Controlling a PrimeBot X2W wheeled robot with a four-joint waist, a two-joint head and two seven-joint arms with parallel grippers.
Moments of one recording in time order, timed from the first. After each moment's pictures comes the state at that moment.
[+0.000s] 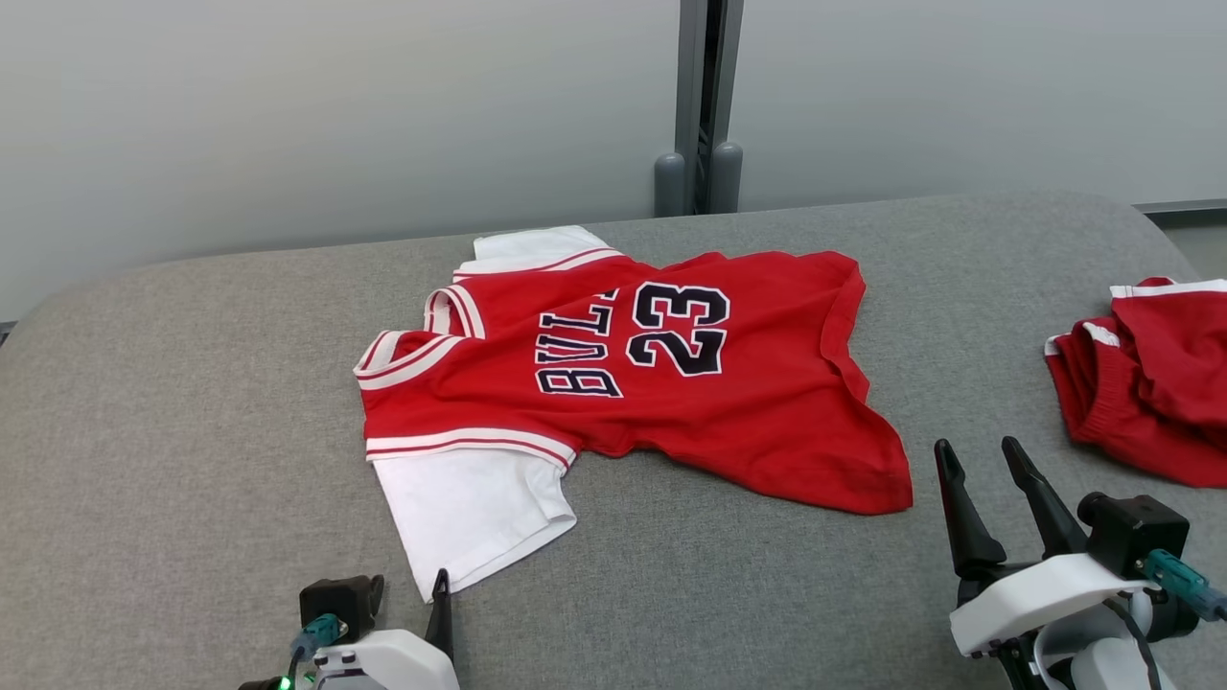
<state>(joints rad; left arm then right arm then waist) -0.24 0.05 -0.34 0.84 -0.46 0.11 -0.23 -0.18 -0.12 0.13 0.43 0.36 0.13 -0.26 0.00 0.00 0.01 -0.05</state>
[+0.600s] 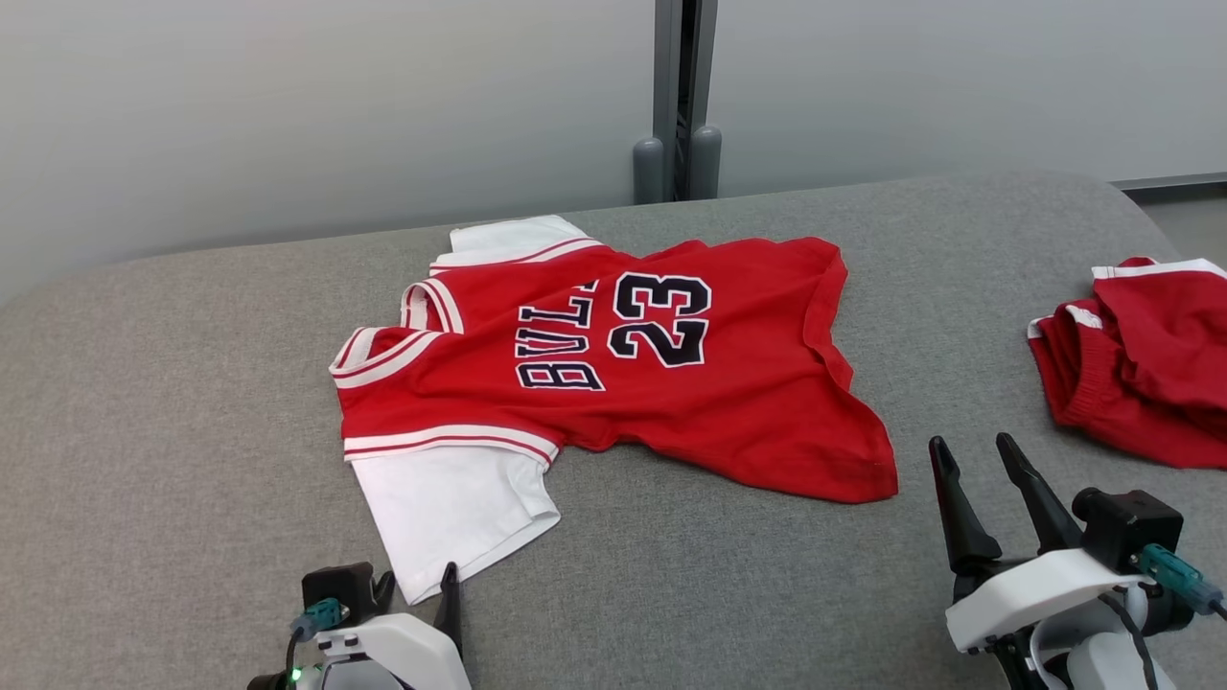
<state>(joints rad) -0.31 0.05 -0.44 0.95 -0.61 0.10 -0.23 -0.19 -0.12 0.14 0.44 0.36 0.13 -0.26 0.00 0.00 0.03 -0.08</state>
